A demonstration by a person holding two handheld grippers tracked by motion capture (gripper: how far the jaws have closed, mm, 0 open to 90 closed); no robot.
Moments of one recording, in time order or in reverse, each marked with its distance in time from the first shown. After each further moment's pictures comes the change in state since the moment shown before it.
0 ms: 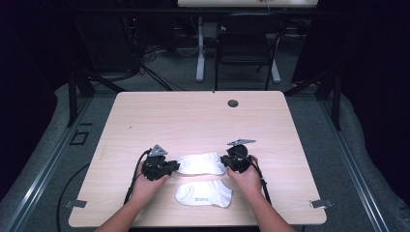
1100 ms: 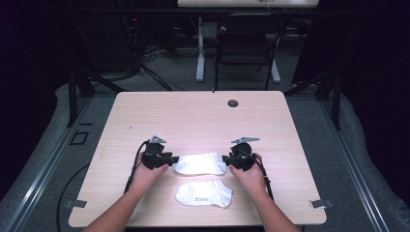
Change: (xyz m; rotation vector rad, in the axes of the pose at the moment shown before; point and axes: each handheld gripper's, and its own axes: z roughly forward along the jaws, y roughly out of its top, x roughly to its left) left arm 0.022 0.020 0.013 0.078 0.054 -0.068; right arm -0.012 0.002 -0.003 -0.002 -0.016 0.009
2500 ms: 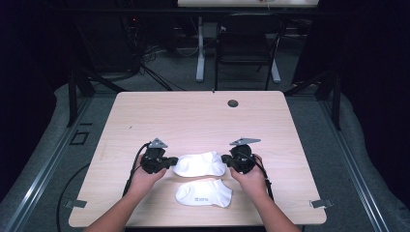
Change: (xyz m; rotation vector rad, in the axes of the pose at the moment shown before) left arm -0.022 -0.001 -0.025 -0.014 -0.052 0.092; right arm 0.017 0.003 -0.027 -0.038 0.079 -0.073
